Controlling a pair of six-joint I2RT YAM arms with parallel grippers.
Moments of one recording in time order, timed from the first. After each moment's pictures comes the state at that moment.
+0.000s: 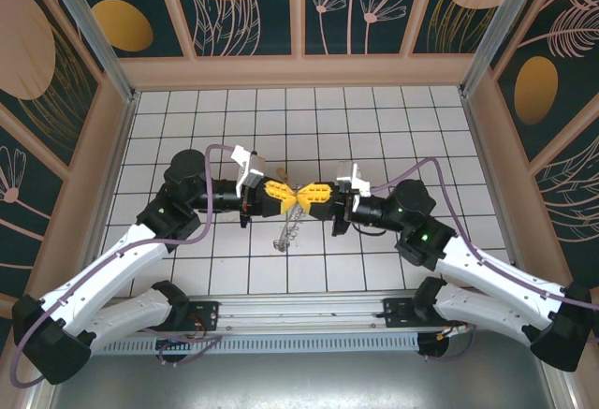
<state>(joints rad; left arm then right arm) -0.67 0.98 0.83 0.09 0.96 -0.21 0.93 0.84 0.67 0.31 -0.45 0.14</state>
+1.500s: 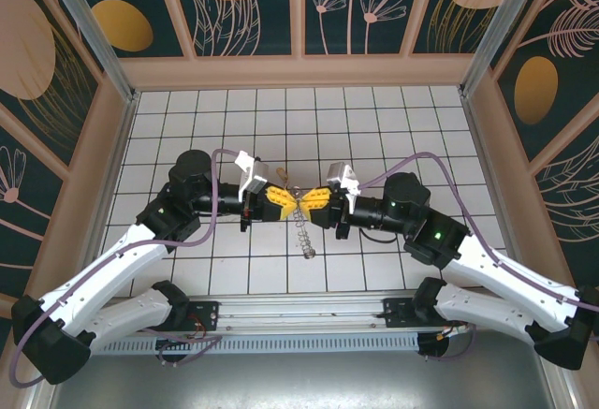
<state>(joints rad) -0.67 0.97 0.84 -0.02 0.96 -0.12 0.96 0.83 0.81 -0.08 -0.39 0.10</state>
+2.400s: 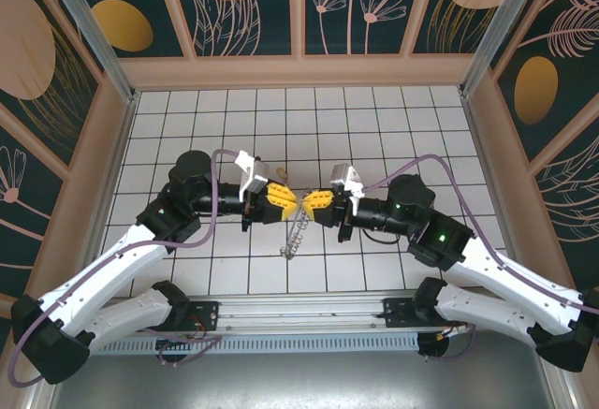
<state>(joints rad) -0.68 0.97 0.84 -0.01 0.92 -0.11 0.96 0.80 0.81 -0.10 -0.37 0.07</state>
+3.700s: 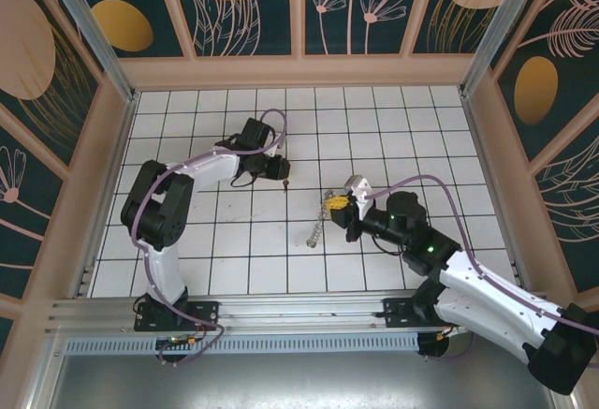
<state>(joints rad) -0.48 1.94 1.26 -0.33 0.27 -0.27 0.76 0.75 0.44 0.07 -0.29 0.08</state>
